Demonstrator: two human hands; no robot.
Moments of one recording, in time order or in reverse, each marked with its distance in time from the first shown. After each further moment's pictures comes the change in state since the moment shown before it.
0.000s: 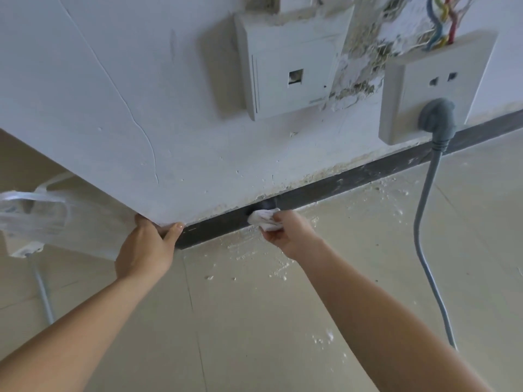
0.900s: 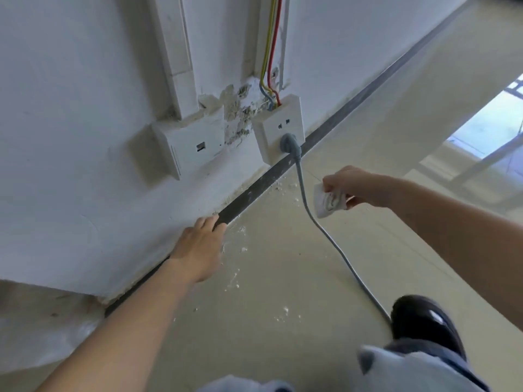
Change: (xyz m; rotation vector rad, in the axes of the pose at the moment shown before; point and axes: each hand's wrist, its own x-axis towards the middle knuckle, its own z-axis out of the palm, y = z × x) left_hand -0.030 0.132 0.012 0.611 -0.416 1.191; right_hand -0.215 -0.118 -0.125 -0.869 0.507 -0.365
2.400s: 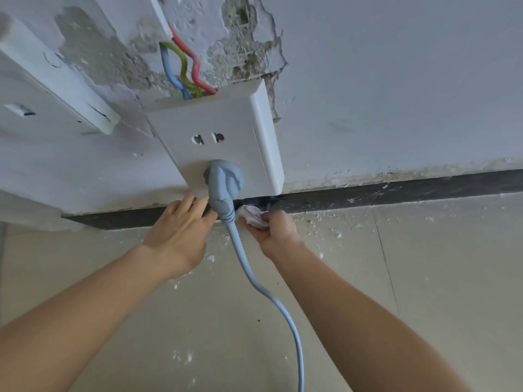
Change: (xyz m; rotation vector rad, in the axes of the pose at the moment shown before) left_hand 0.102 0.089 -0.004 0.211 0.101 -0.592; right_hand 0.208 0.004 0.128 0.938 -0.830 0.439
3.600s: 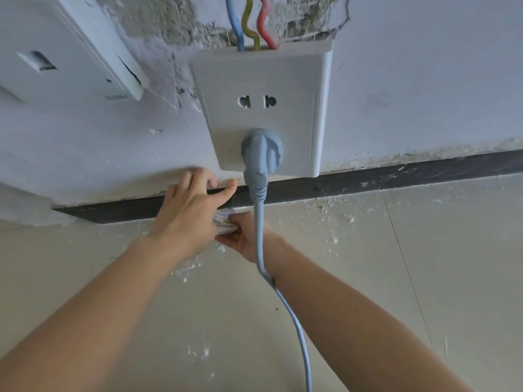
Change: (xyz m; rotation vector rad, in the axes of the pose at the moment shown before) left_hand -0.001 -0.015 0.011 -0.380 0.006 -0.132; right_hand 0.036 0.067 0.017 -0.362 -0.063 0.079
